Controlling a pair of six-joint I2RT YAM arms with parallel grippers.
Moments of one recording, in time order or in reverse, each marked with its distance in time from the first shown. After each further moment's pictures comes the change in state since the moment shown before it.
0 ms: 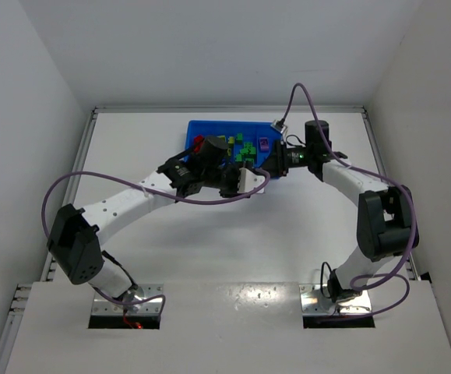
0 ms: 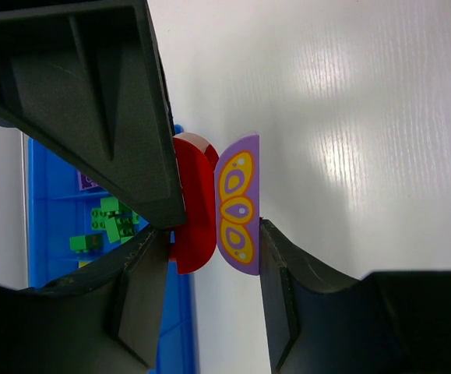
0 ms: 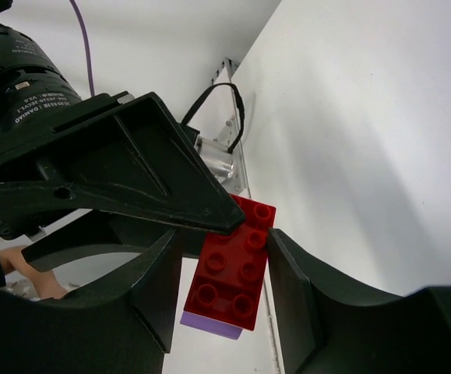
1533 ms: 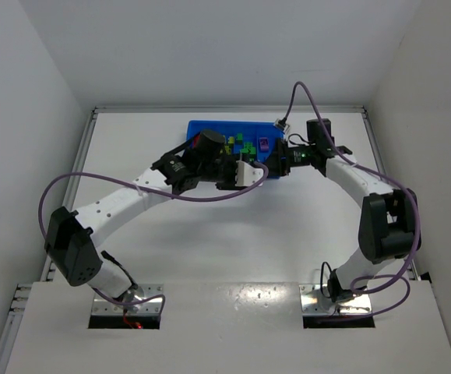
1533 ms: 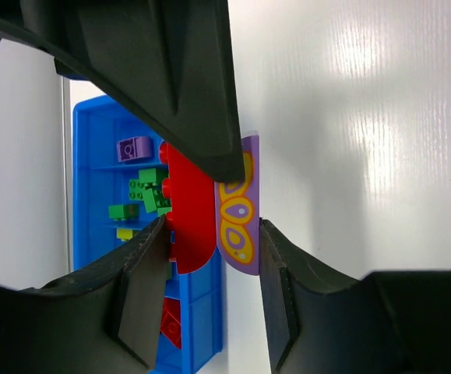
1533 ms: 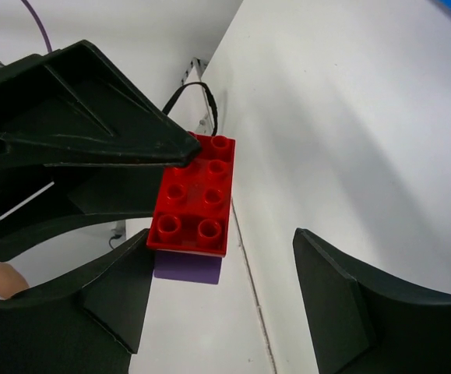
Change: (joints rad) left arm 0.008 -0.017 0.052 -0.054 -0.081 0.024; right arm -0.017 -0.022 0.068 -0.248 0.091 -0.156
